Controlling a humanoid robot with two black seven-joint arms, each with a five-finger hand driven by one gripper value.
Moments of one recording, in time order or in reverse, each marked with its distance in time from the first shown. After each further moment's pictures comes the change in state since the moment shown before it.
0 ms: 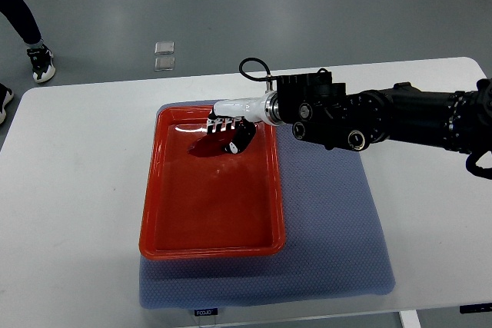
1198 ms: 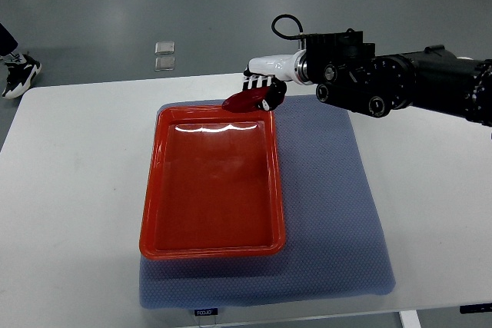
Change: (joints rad) left arm 0.000 0.000 0.000 0.000 0.000 0.000 0.000; right arm 0.096 -0.048 -0.079 -0.081 0.020 0.012 -0.040
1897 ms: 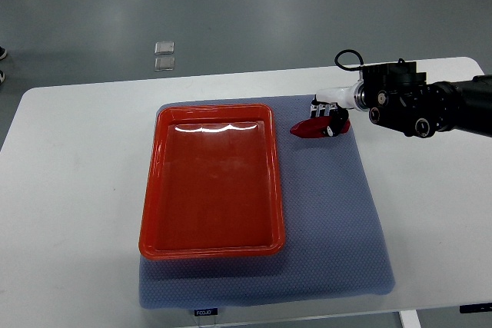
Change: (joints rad) left arm 0.000 0.000 0.000 0.000 0.000 0.000 0.000; right arm -0.131 -0.155 -0.079 -0.021 -0.004 0.035 -0.059
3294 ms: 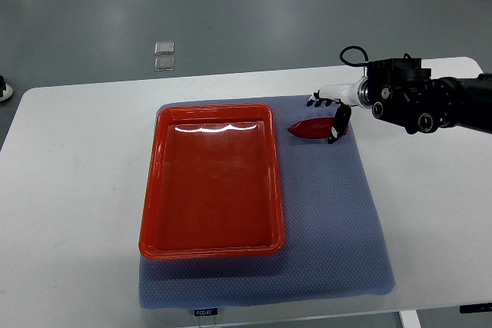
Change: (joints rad) left arm 0.000 0.000 0.000 0.000 0.000 0.000 0.000; right arm -0.016 -0.005 0.009 -0.002 0.039 0.013 -0.005
